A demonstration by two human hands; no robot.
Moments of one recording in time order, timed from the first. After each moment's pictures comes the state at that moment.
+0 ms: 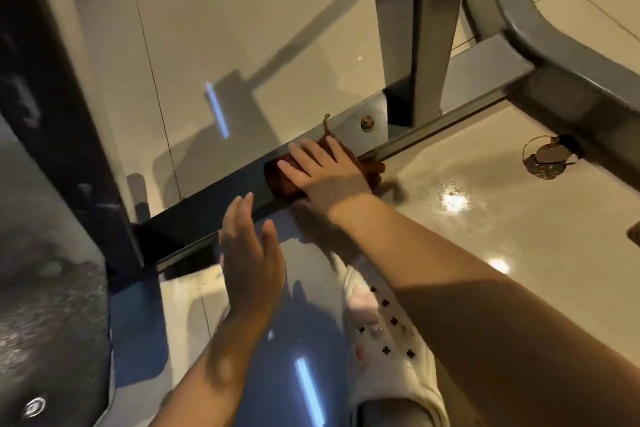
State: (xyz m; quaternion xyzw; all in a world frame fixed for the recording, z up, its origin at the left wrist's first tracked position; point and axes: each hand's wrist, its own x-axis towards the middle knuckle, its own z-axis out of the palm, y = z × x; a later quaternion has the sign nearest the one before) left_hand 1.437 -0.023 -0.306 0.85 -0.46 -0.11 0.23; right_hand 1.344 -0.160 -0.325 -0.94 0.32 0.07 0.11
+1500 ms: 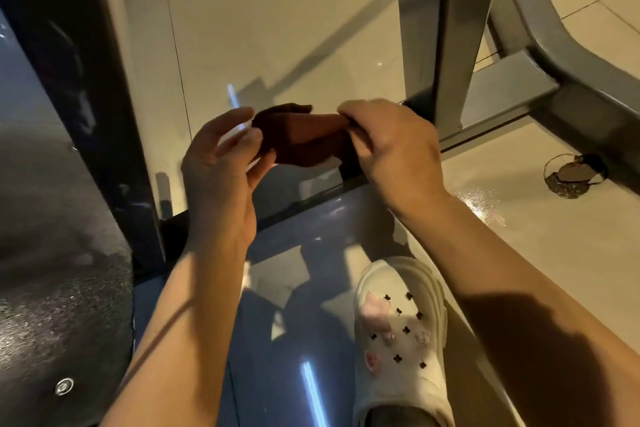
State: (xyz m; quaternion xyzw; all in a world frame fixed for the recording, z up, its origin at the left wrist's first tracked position) left_hand 1.429 -0.100 -0.188 0.69 -0.24 -0.31 0.61; right_hand 1.291 -0.174 -0.258 -0.79 0.41 -0.39 0.25
